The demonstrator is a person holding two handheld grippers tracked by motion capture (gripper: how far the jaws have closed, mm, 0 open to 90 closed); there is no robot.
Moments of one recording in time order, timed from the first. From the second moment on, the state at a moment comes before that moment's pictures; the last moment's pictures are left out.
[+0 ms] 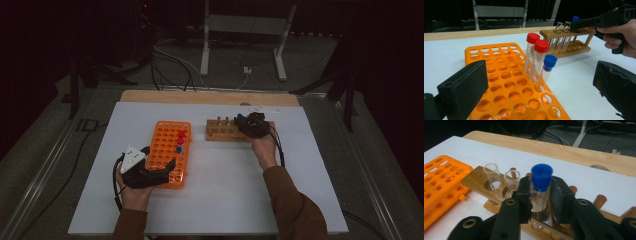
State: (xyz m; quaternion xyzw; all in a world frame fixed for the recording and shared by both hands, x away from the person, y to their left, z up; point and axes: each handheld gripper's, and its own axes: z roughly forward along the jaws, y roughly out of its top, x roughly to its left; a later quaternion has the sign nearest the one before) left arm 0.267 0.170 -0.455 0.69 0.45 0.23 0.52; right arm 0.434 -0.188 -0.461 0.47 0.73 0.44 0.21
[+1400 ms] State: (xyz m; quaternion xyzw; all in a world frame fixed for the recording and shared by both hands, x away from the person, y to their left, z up) left arm 0.266 0.158 -0.447 0.69 0.44 0.22 0.54; right arm 0.394 -0.199 -0.403 0.41 0.73 0.48 0.26
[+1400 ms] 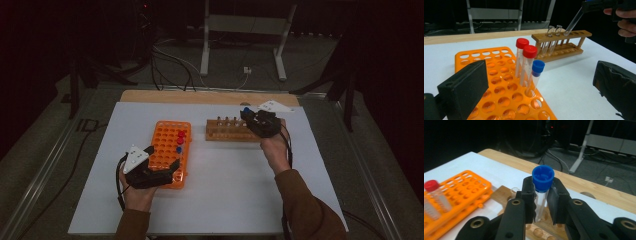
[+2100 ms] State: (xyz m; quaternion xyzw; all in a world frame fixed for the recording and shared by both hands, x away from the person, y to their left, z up) left arm 0.275 0.115 -0.434 0.72 0.38 0.23 0.53; right arm 0.355 -0.172 -0.397 0.35 0.77 0.50 0.19
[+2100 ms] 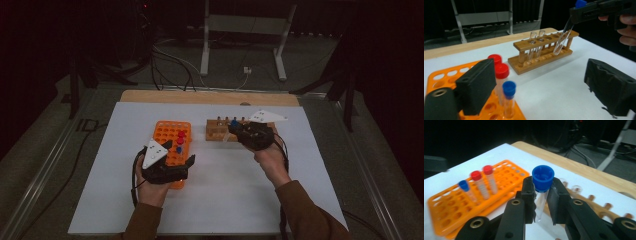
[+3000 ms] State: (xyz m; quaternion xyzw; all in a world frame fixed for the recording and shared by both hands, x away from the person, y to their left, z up) left arm 0.282 0.070 -0.445 0.76 0.34 0.25 0.50; right arm 0.323 -0.113 -0.405 0.29 0.81 0.49 0.11
